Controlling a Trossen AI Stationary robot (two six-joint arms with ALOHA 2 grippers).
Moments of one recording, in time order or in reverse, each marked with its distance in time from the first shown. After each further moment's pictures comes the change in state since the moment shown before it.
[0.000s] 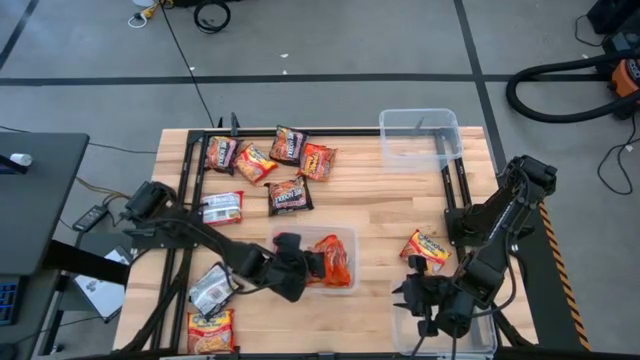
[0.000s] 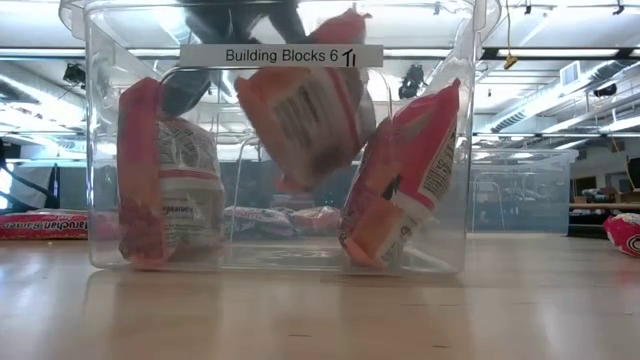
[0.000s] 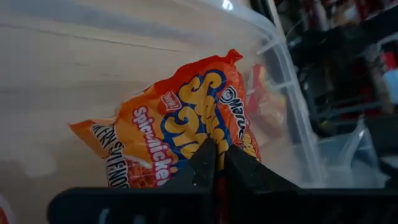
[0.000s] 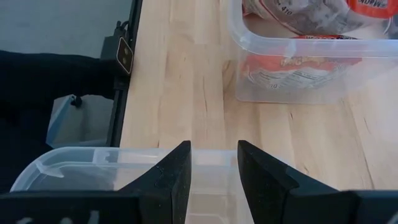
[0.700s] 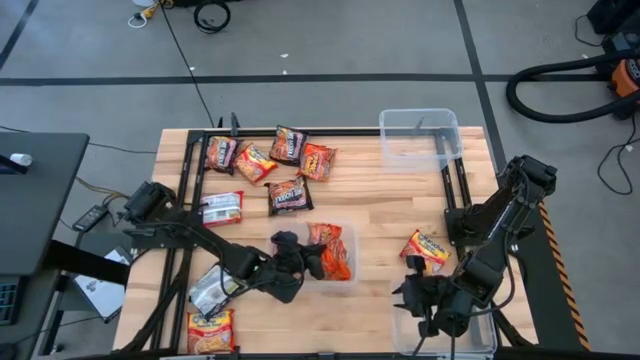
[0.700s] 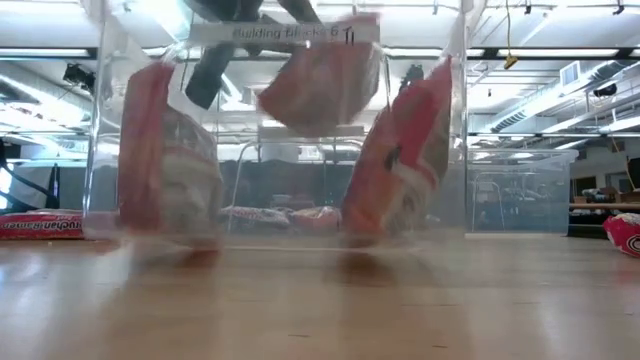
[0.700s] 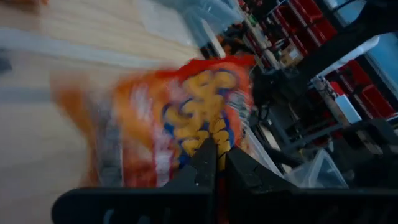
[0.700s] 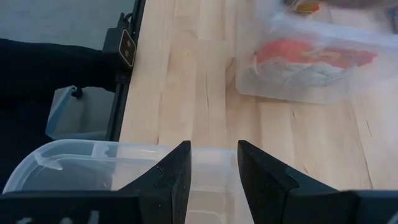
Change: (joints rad) left arm -0.031 -0.001 -0.080 0.304 -0.254 0.272; right arm -0.013 0.000 0.000 0.002 -0.032 -0.045
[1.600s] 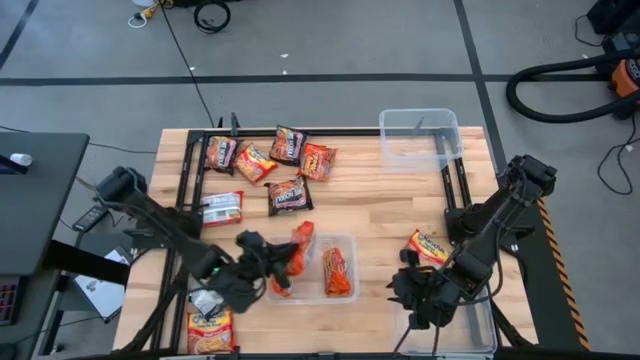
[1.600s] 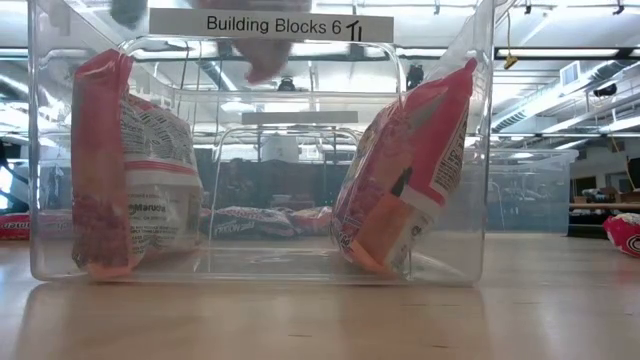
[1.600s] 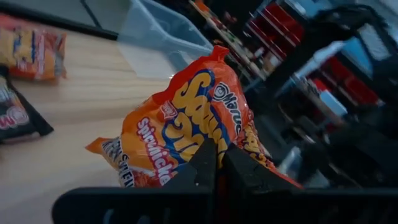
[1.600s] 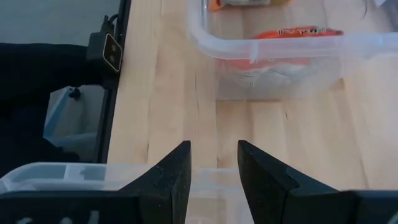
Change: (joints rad) left arm -0.146 -0.250 -0.075 -0.146 -0.188 0.131; right arm -0.073 0.000 0.000 0.005 -0.052 -0.020
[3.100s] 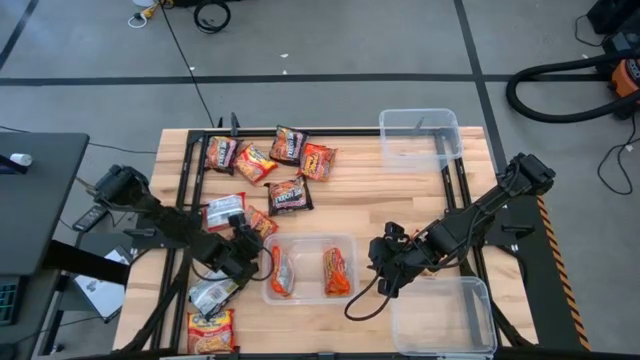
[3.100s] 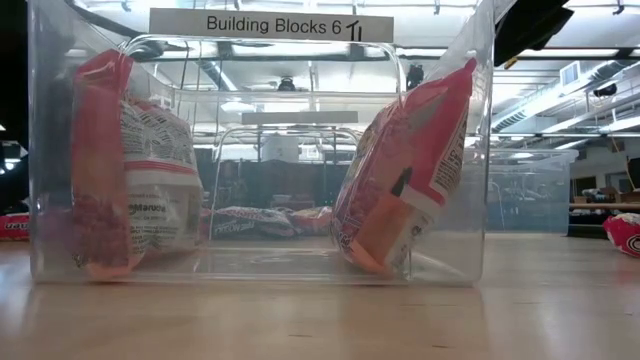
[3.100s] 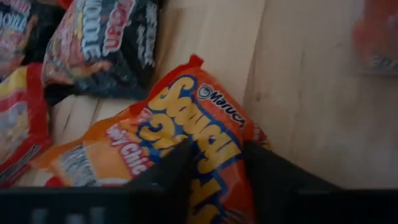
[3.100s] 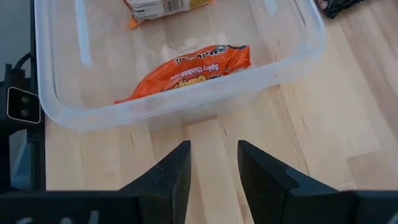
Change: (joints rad) left arm 0.089 -0.041 -0.469 -0.425 0.488 0.587; right arm -0.289 0.000 0.000 -0.020 -0.091 -0.024
